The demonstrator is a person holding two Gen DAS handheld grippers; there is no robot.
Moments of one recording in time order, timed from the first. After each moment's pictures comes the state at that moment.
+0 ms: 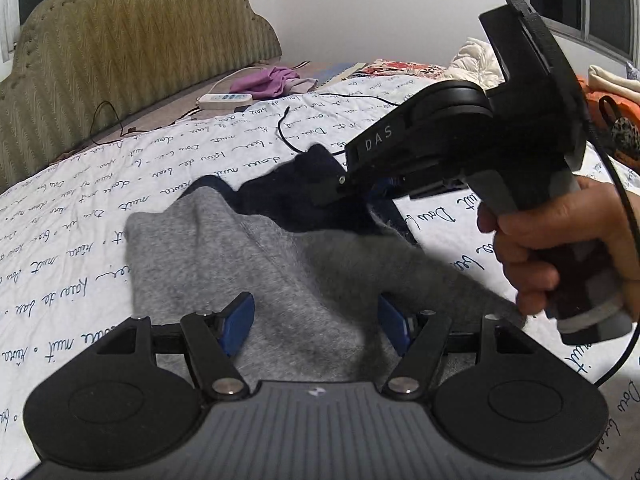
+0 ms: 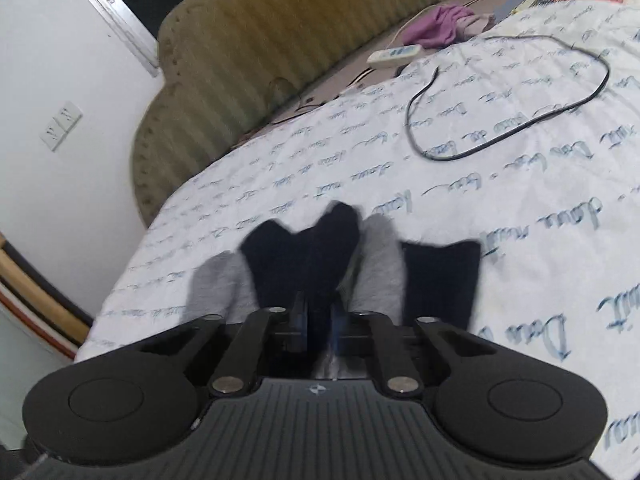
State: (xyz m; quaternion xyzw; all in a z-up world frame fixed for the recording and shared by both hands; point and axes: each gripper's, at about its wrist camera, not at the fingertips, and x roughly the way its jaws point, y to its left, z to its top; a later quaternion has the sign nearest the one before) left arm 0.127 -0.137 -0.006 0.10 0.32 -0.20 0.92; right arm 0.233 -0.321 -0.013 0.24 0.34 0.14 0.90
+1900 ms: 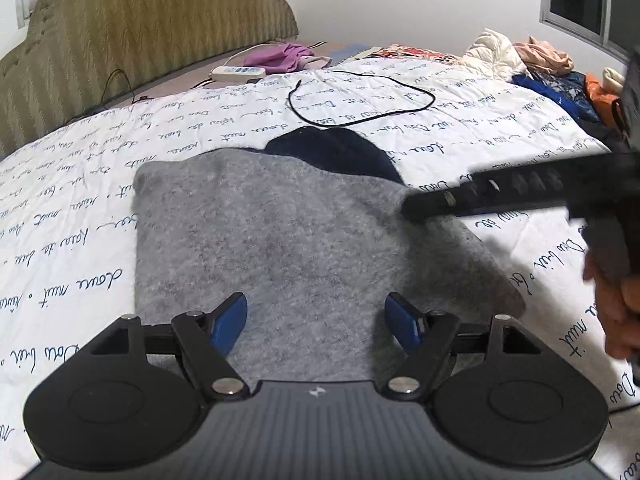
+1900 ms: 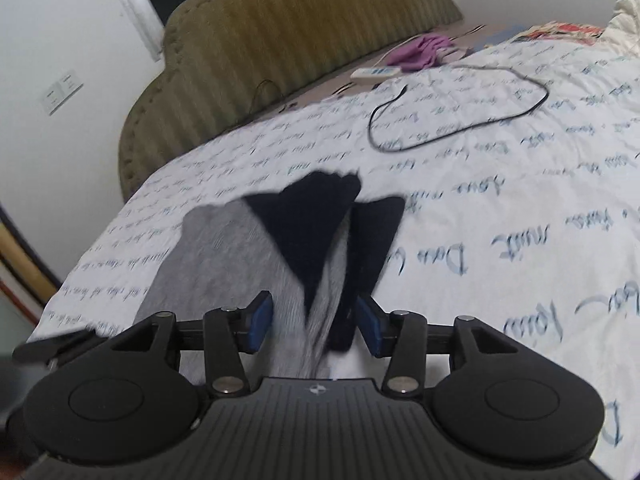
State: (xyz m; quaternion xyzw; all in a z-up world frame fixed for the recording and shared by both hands) left arm 0.118 -0.131 -0.018 0.07 0.36 -0.17 0.91; right arm 0.145 -0.332 -0.021 0.17 0.34 0.12 0.92
